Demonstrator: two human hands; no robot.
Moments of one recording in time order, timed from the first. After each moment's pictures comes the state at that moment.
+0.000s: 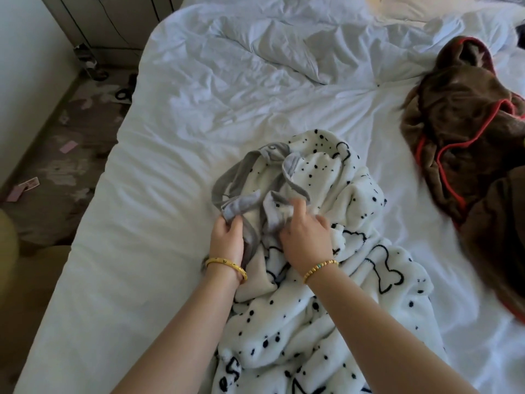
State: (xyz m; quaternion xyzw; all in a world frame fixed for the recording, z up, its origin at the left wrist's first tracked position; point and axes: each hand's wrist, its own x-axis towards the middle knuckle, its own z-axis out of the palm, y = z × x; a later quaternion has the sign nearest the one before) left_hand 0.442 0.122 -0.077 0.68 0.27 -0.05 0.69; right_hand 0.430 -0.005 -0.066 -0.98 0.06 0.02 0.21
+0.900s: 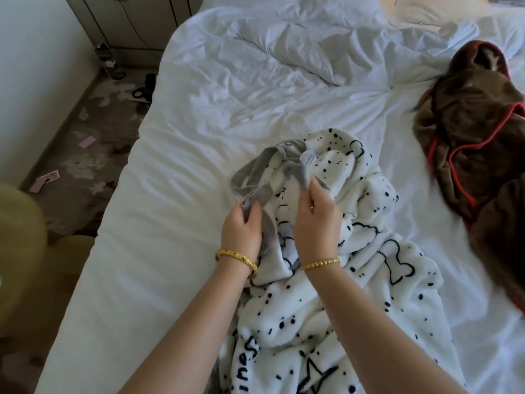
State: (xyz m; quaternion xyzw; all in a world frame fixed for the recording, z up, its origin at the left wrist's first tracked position) left_hand 0.420 0.133 -0.023 0.78 0.19 -0.03 0.60; right_hand 0.421 0.030 -0.025 -0.84 0.13 -0.20 0.49
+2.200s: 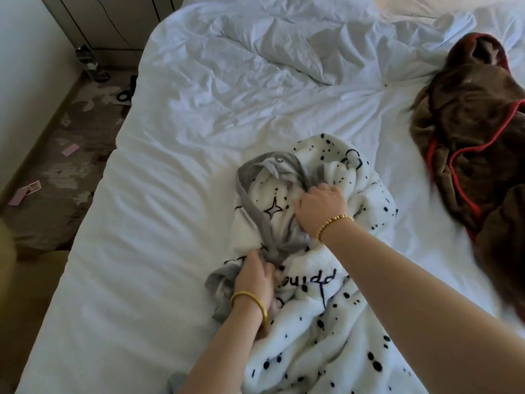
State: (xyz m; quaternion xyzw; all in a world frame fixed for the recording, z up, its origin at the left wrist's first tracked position) left_hand 0.415 0.096 -0.113 0.89 0.14 -0.18 0.39; right_hand 0.509 -0.042 -0.068 -0.99 -0.03 0.12 -0.06
